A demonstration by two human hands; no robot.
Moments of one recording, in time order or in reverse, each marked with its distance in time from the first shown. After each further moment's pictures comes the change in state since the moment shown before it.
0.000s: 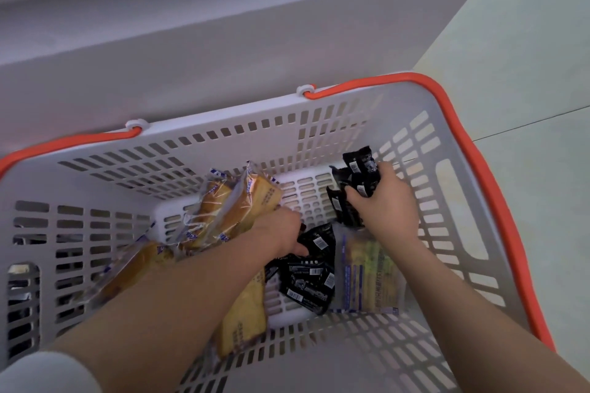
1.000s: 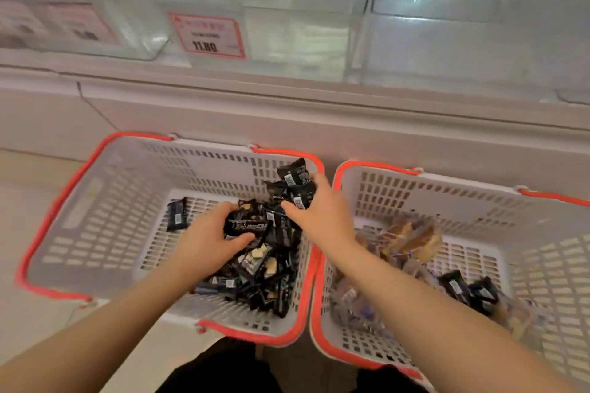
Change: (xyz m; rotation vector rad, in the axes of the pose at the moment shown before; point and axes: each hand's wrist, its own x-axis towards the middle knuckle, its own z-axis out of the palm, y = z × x) left_hand -0.400 -0.225 0.082 -0.754 0.879 -0.523; right_hand -0.228 -0.346 0.055 0.146 -0.336 -0.608
